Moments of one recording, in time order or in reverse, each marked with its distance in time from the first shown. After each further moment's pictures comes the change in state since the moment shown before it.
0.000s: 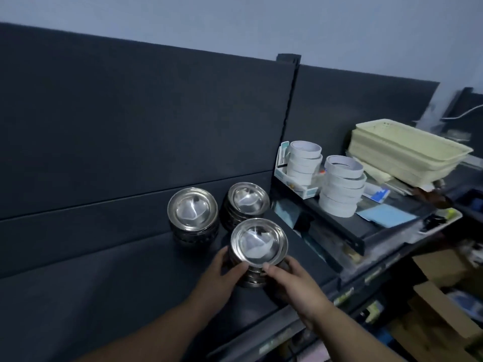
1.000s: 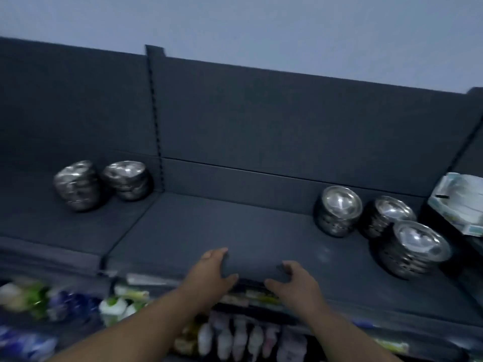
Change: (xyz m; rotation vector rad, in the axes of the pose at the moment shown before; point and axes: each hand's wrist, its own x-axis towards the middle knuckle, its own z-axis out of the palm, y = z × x) left_hand -0.293 -0.007 -0.165 0.780 0.606 -0.179; right_hand -0.159 0.024 0.206 -0.847 -0.423 -0.221
